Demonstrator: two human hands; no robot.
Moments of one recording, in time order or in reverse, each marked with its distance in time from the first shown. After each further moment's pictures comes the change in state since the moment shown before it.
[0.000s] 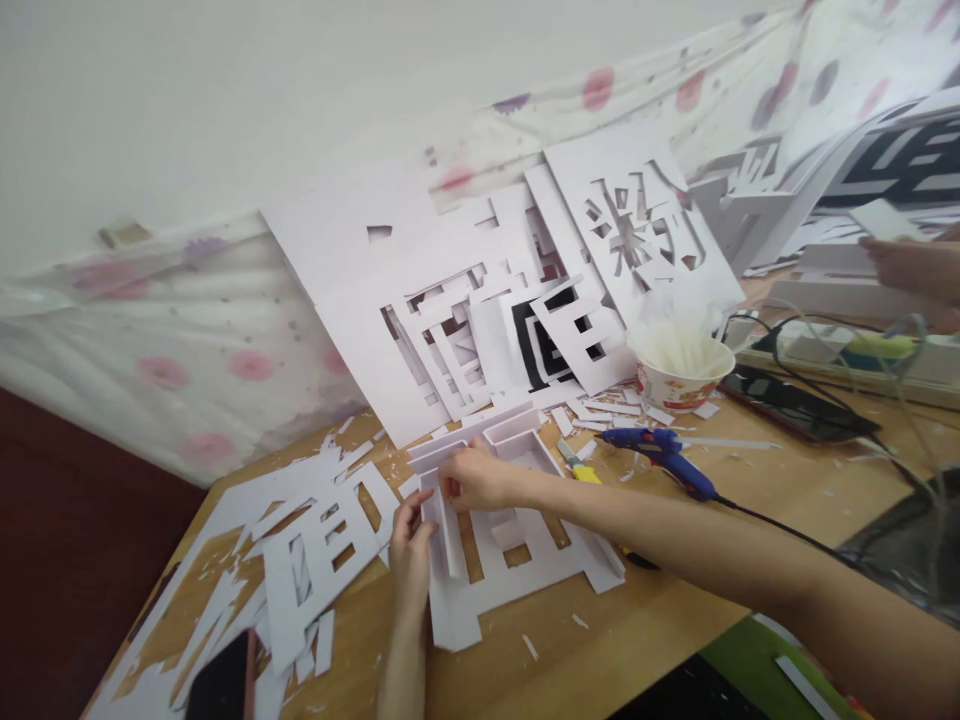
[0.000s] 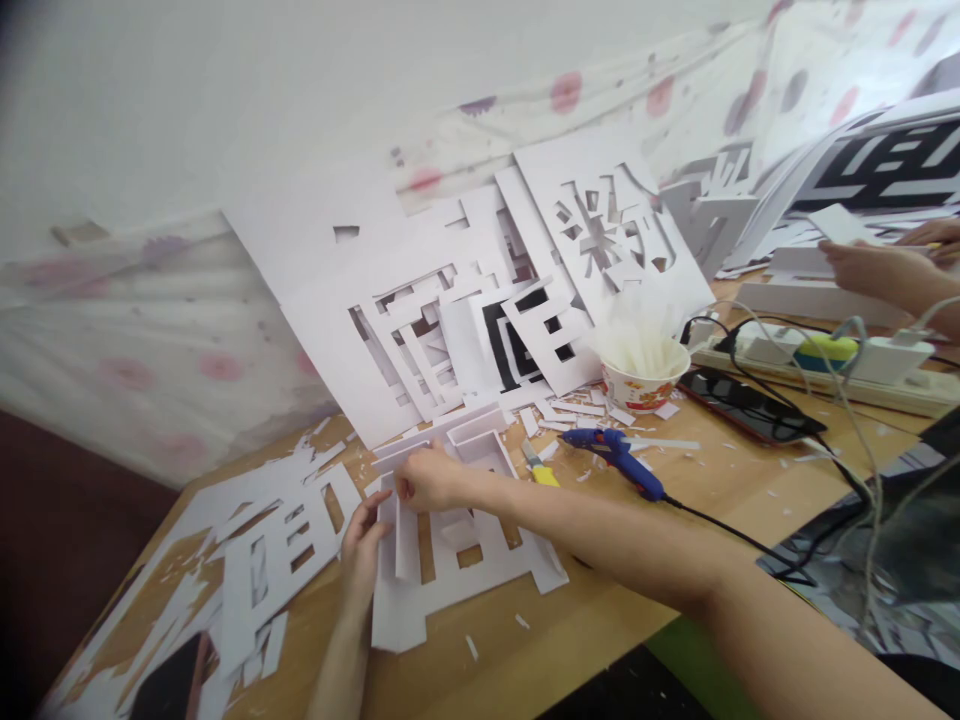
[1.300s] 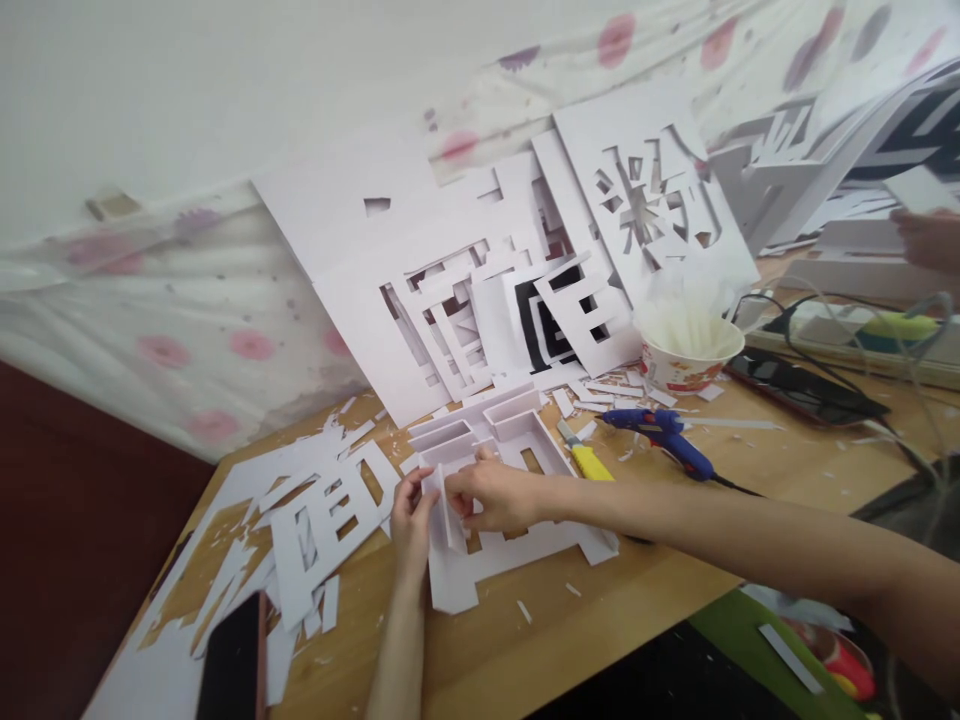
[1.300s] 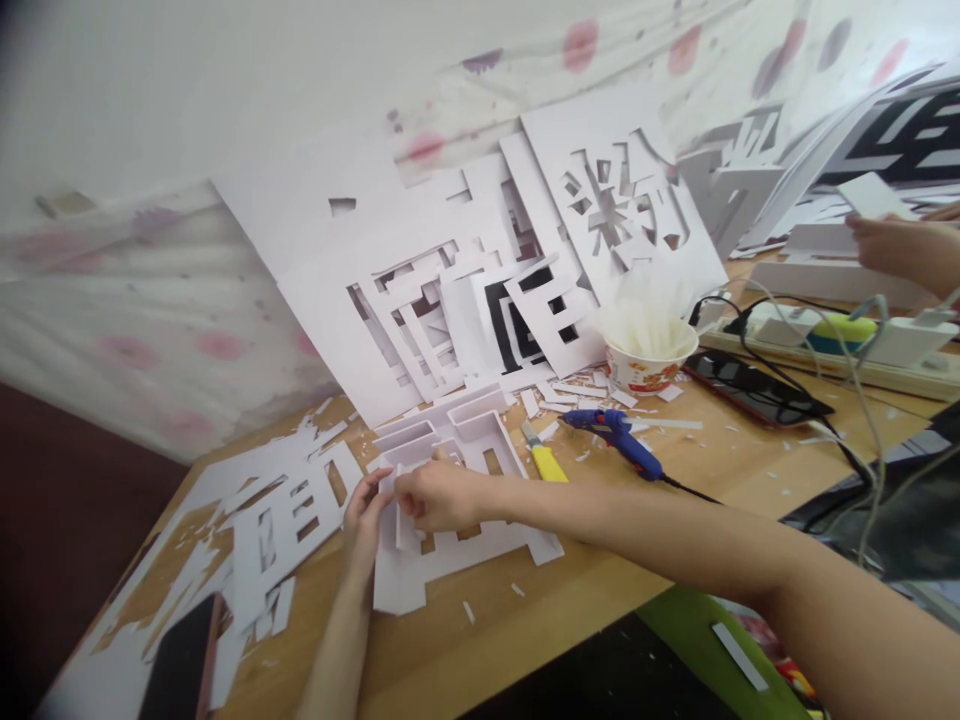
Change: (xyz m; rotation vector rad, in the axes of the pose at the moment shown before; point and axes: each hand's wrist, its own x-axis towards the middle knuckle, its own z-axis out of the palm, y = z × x) left_hand 0.000 -0.001 0.000 -0.011 0.005 0.058; right_hand -0.046 -0.022 0.001 0.167 -0.110 -0.108
